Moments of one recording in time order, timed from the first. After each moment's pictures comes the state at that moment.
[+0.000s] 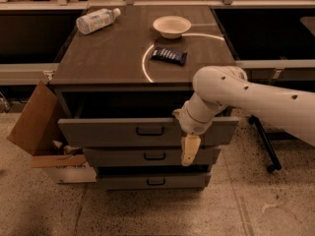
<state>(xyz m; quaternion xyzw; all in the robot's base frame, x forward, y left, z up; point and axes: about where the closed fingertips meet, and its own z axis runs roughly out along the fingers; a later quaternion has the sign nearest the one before) 0.552 -0.083 0.659 -0.73 0.66 0.07 0.15</state>
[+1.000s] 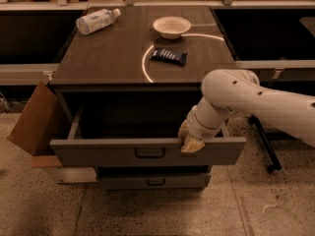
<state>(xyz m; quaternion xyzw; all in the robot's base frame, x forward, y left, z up) 0.520 -0.100 0.662 -0.73 0.67 0.07 0.13</state>
